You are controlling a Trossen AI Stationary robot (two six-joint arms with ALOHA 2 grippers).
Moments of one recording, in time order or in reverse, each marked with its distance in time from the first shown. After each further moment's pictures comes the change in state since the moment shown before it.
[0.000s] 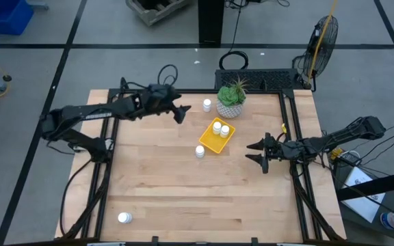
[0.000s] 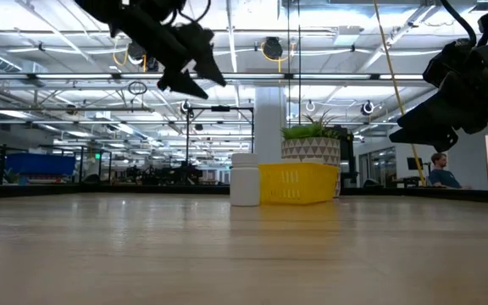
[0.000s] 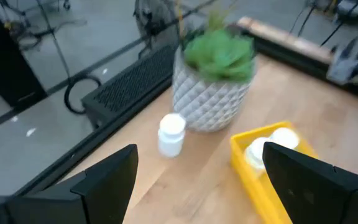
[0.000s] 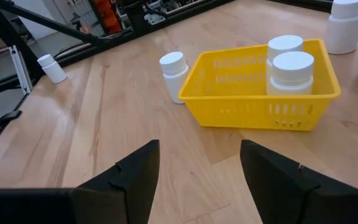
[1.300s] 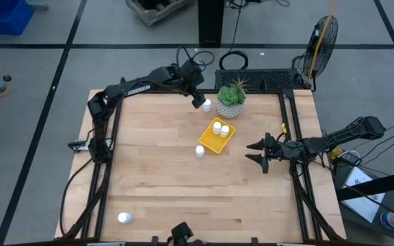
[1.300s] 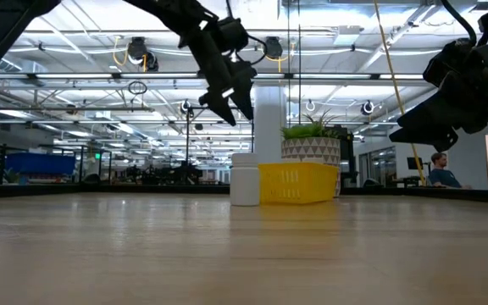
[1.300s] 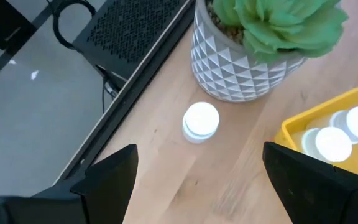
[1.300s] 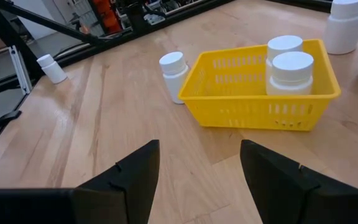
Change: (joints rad) left arm 0.138 0.583 0.786 -0.635 0.132 0.173; right arm 0.000 0.000 0.000 0.000 0.002 0.000
